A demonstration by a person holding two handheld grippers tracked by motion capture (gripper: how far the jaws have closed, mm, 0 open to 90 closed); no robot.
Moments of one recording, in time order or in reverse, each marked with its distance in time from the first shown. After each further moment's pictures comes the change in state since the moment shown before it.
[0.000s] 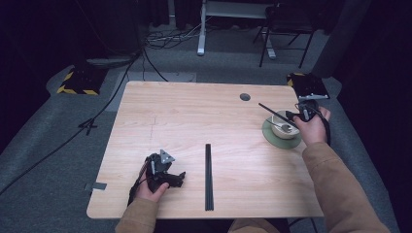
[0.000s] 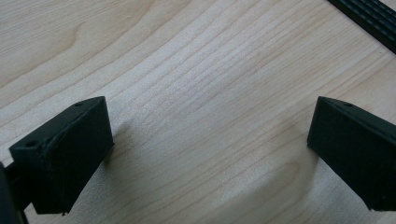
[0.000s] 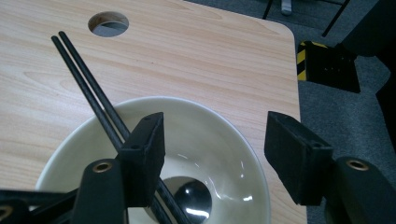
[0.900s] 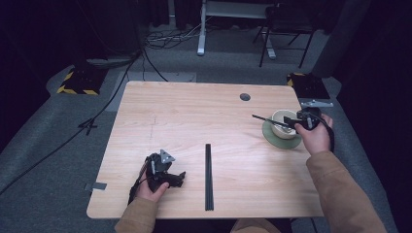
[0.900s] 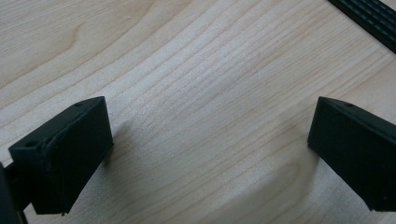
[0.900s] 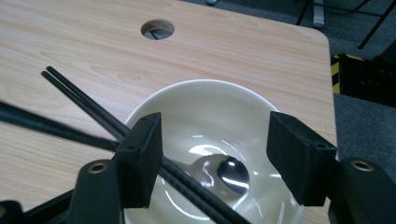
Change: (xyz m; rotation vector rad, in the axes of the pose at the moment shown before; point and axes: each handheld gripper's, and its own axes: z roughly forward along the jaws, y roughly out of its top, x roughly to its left) left arm 0.000 0.001 0.001 -0.003 -0.002 -0.001; right arm 0.007 -0.021 -0.029 -0.072 0.128 -0.008
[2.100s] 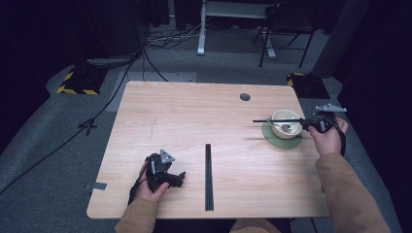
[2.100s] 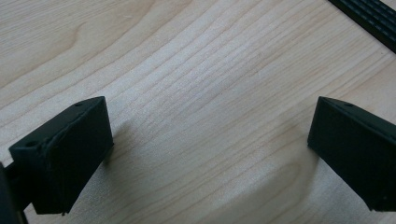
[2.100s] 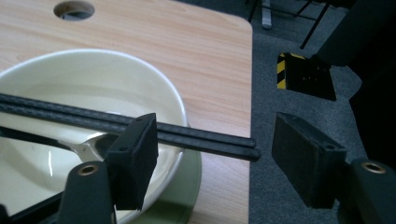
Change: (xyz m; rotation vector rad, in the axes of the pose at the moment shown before) left arm 0.000 0.000 0.000 0.001 -0.001 -0.004; right arm -0.047 -0.022 -0.002 -0.004 -0.173 -0.010
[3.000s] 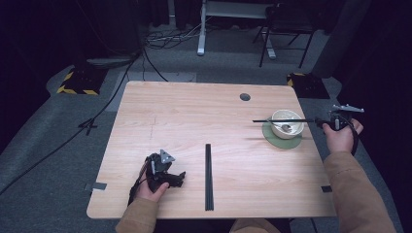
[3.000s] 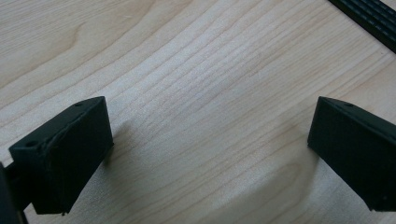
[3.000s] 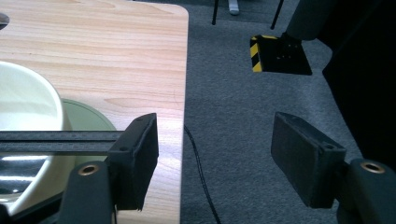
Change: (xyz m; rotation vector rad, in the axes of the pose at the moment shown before) left arm 0.000 0.000 0.000 0.000 0.000 0.001; right arm -0.053 -0.013 0.010 0.017 -0.089 0.142
